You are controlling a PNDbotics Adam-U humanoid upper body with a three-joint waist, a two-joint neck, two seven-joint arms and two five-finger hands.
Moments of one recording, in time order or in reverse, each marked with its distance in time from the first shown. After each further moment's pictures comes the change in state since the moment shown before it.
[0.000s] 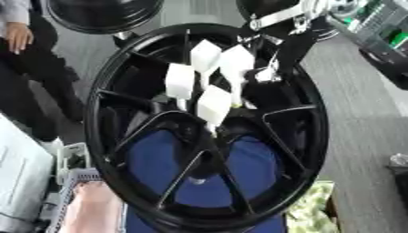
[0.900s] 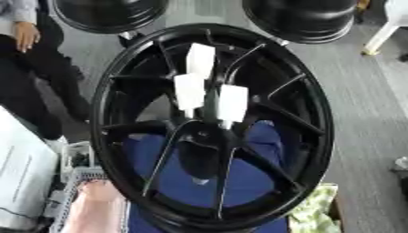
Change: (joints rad) left arm 0.017 0.009 0.012 0.000 -0.007 0.003 0.013; right arm 0.549 -0.471 -0.495 -0.260 -0.071 0.155 -0.326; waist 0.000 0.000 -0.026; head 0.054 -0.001
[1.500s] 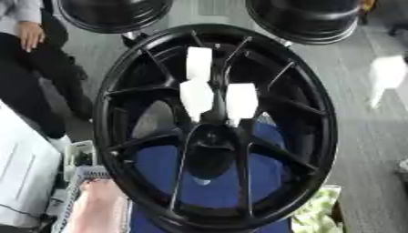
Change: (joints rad) left arm -0.002 0.000 0.000 0.000 0.000 0.000 -0.001; right arm 0.085 -0.020 -0.045 0.030 0.076 -0.030 0.062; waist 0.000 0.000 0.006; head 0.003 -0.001
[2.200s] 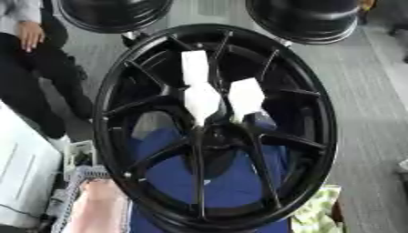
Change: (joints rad) left arm -0.001 0.000 0.000 0.000 0.000 -0.001 -0.002; right arm -0.030 0.002 -0.007 0.030 0.041 -0.003 0.003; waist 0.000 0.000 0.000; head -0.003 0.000
